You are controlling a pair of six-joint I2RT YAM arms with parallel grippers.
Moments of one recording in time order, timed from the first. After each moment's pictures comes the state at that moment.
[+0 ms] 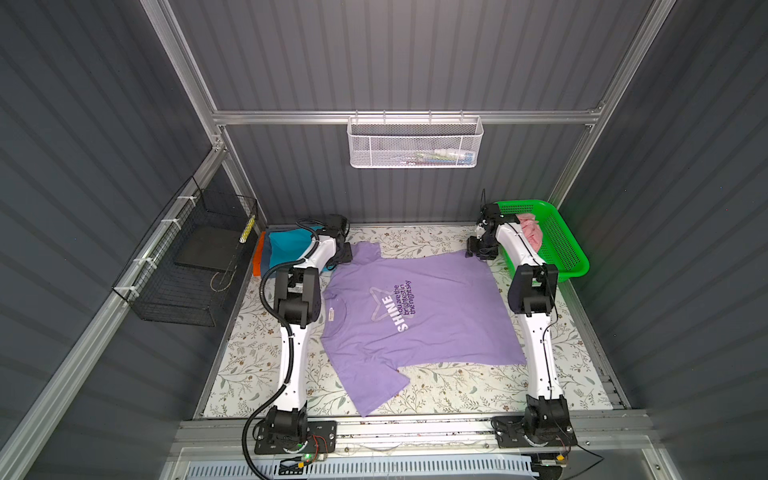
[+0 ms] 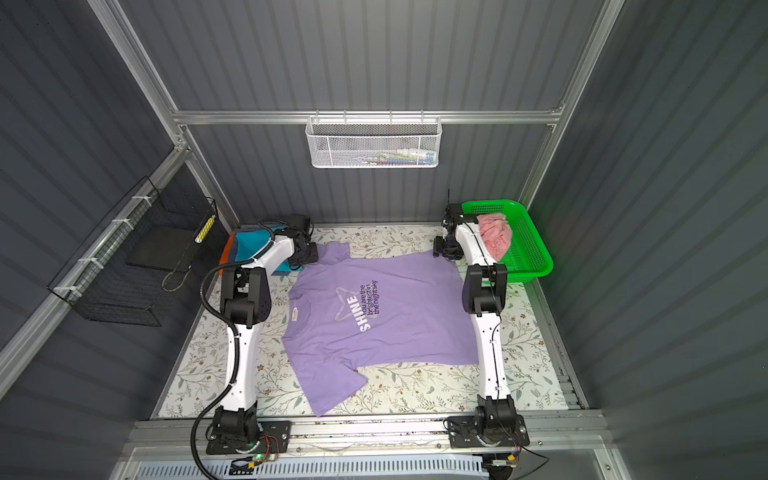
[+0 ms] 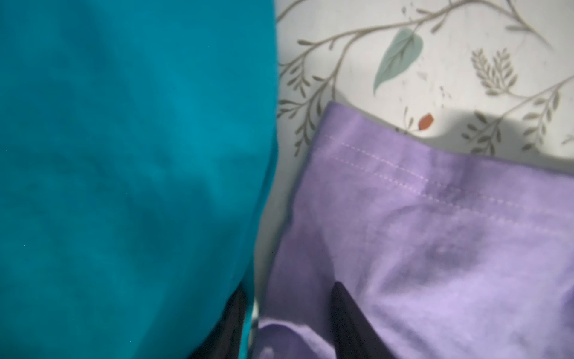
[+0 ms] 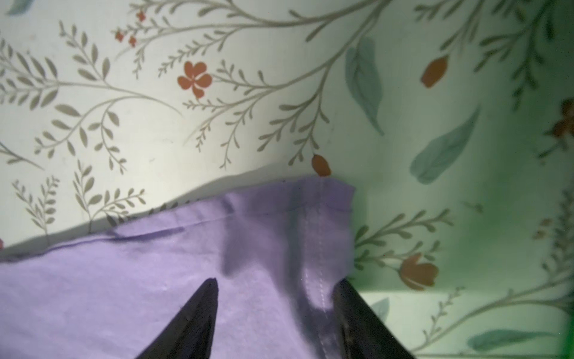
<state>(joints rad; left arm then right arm) -0.18 2.45 2.08 -0.75 -0.11 -0.32 0.06 2.66 2.51 -1.12 -0.12 0.16</state>
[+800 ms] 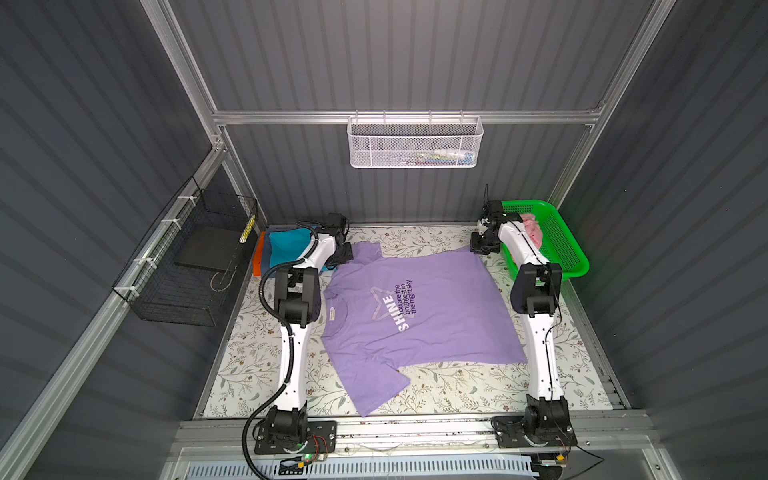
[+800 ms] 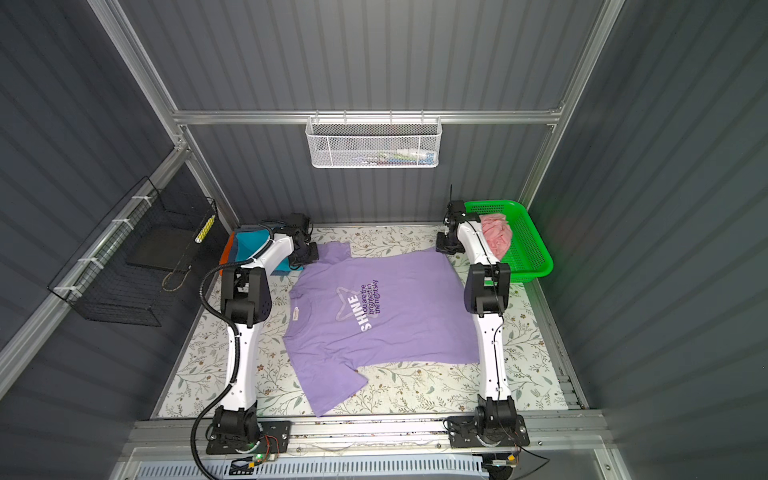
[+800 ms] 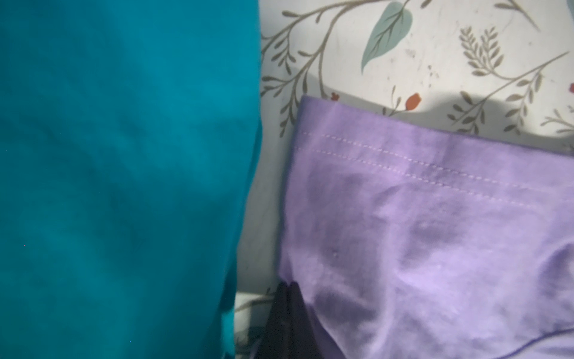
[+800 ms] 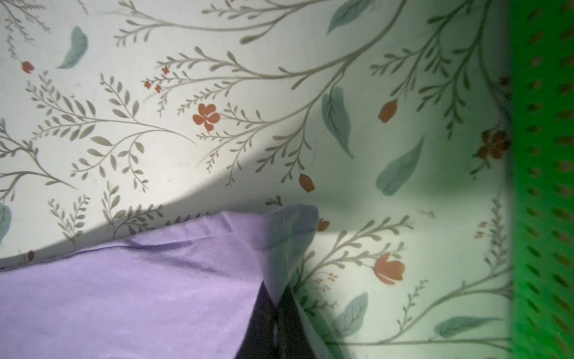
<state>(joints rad) -0.18 2.45 2.12 -0.82 -0.06 -0.32 0.05 2.59 2.46 -1.04 -0.10 0.17</state>
